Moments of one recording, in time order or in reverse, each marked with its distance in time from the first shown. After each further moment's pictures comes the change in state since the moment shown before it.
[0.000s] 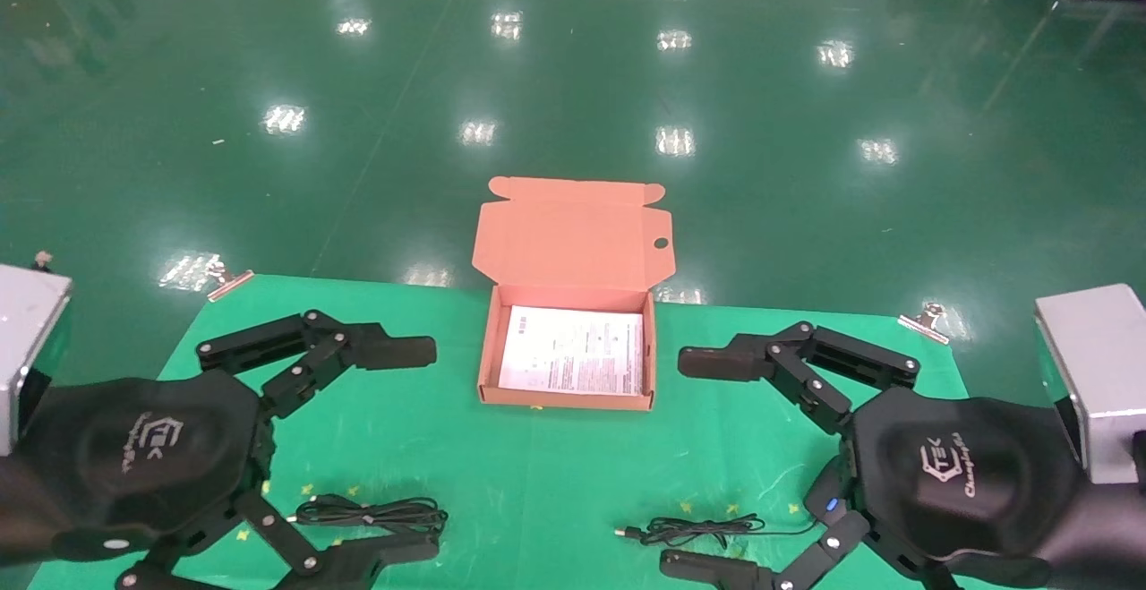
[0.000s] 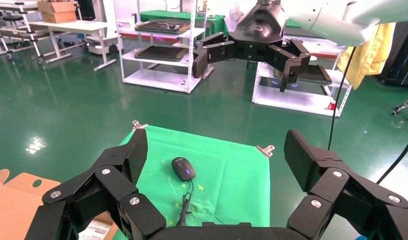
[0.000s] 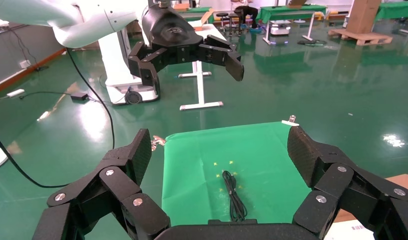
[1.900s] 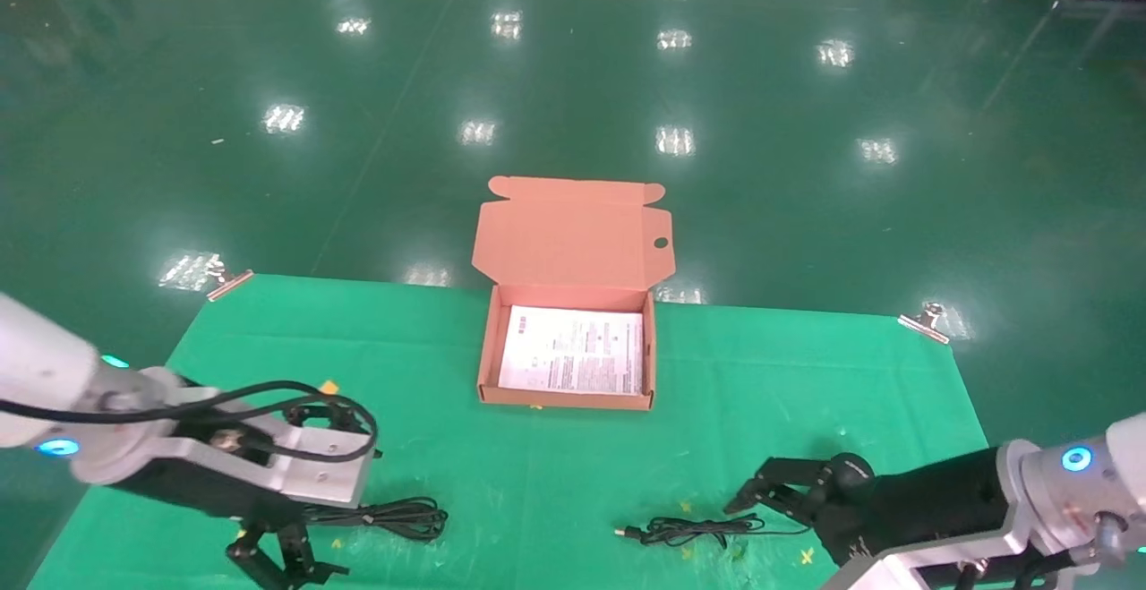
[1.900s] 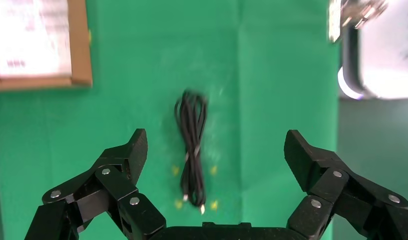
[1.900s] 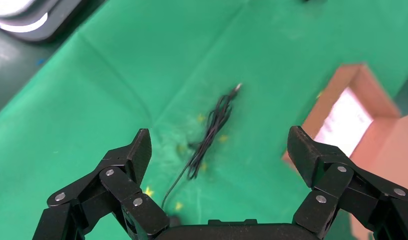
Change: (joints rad) left arm -0.519 0.230 0.620 0.028 0.952 0.035 -0.125; right arm 0.325 -0.103 -0.425 0.074 -0.894 0.018 -0.572
